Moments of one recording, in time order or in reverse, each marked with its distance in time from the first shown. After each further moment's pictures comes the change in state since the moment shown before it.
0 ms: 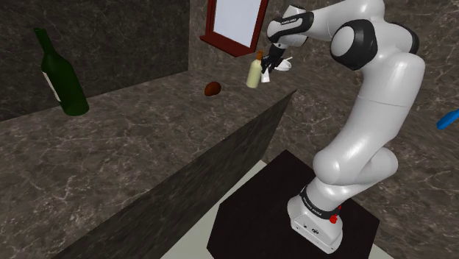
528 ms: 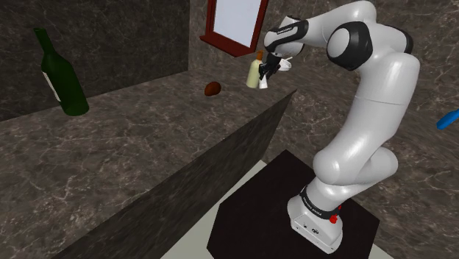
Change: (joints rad) arm 0.000 0.036 0.002 -0.055 0.004 0.092 -0.004
